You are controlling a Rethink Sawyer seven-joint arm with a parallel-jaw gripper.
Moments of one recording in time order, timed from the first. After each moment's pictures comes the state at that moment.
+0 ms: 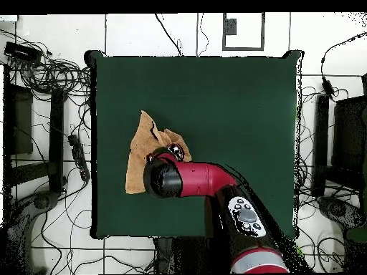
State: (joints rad) arm -0.22 -0.66 0.18 1.89 -0.13 0.16 1.31
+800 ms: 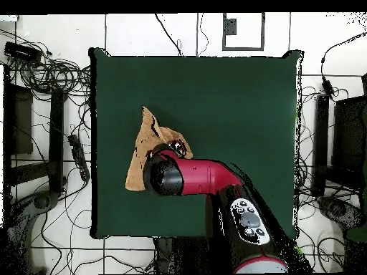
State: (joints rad) arm -0.22 -0.72 0.18 1.88 -0.13 0.20 1.31
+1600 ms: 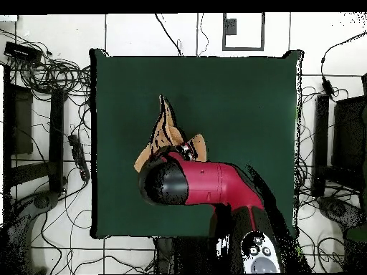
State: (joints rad) arm -0.21 -0.93 0.13 1.88 -0.13 0.45 1.31
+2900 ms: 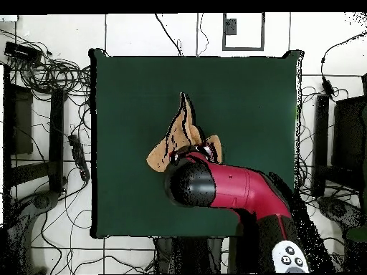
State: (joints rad) arm -0.31 -0.94 0.15 1.91 -0.11 0.41 1.31
